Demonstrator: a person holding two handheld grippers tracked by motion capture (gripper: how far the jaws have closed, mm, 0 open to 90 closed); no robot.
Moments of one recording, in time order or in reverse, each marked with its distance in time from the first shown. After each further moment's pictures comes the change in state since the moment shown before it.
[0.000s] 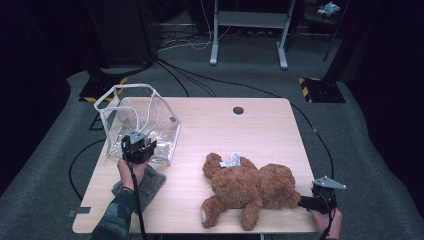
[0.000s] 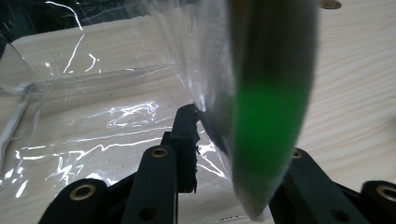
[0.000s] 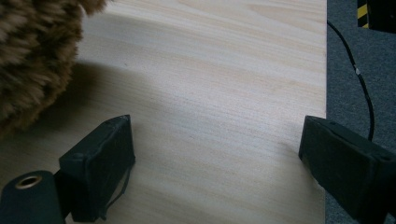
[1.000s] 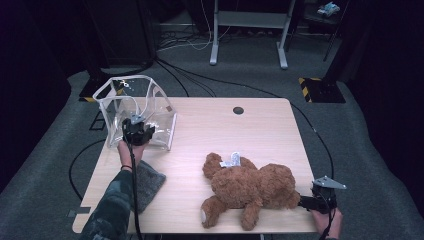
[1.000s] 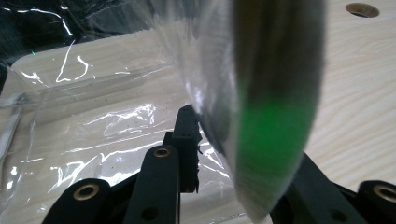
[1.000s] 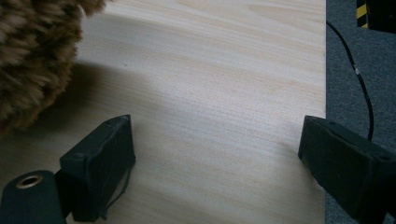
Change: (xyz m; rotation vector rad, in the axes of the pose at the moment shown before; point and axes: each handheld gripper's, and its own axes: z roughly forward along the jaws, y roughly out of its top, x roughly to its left) left arm 0.034 0.035 0.043 0.030 0.002 0.011; right arm 0.000 0.000 0.000 -0.003 -0.002 -0.005
